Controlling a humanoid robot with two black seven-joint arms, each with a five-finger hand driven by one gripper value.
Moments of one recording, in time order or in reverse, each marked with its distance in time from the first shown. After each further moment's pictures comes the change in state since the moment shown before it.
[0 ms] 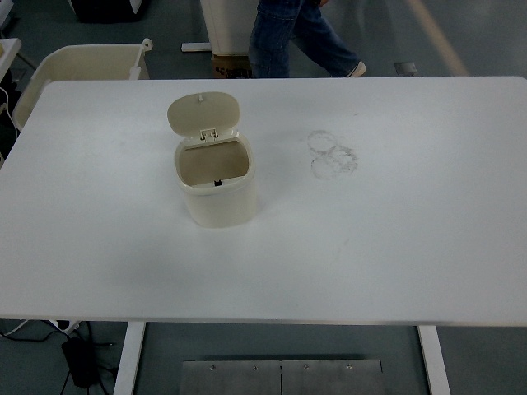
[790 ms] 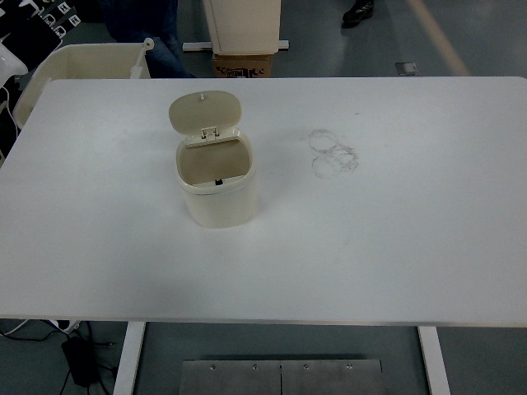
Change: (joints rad) left arm 0.333 -0.181 -0.103 0.472 -0.457 0.072 -0.139; right arm 0.000 0.000 0.001 0.000 0.000 0.002 0.000
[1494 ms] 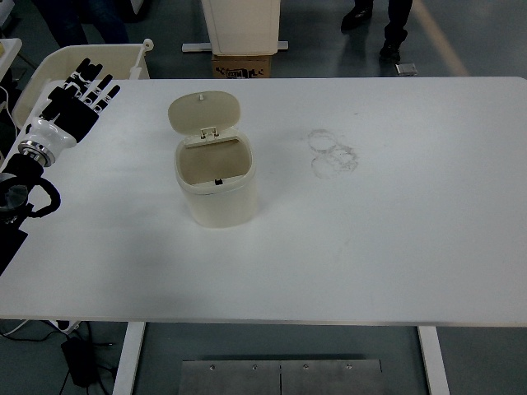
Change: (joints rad) left arm 0.124 -0.263 -0.091 0.263 0.000 -0.021 -0.056; right arm -0.001 0.000 -0.001 0.000 0.001 0.000 0.000
